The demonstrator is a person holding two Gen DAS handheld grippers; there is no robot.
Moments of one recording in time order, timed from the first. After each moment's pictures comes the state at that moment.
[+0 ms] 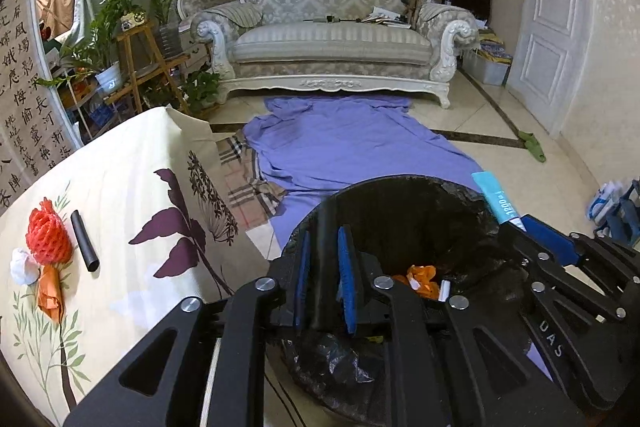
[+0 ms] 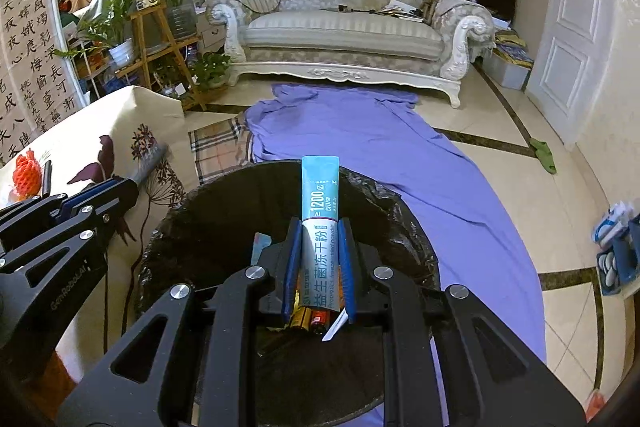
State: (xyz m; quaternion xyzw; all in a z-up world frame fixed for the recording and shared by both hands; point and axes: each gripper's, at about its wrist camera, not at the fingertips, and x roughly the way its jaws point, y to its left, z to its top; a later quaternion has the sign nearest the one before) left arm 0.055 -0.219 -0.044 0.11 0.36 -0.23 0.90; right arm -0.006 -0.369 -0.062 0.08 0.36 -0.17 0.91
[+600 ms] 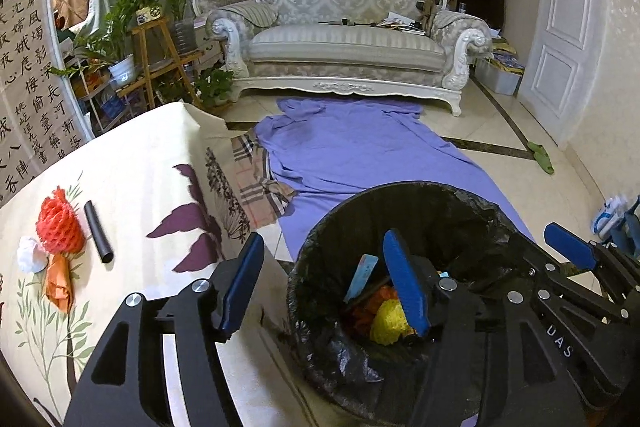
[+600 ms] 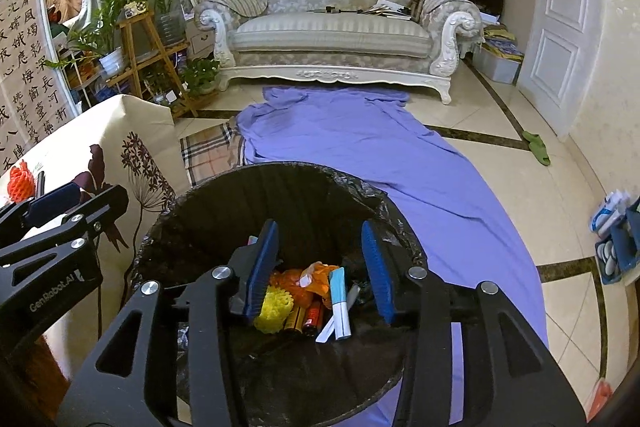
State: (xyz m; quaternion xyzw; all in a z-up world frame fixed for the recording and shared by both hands) left arm 0.053 -0.203 -0.040 0.09 0.36 -0.21 0.91; right arm -0.010 -0.375 -0.061 0.09 0.35 -0.18 0.91
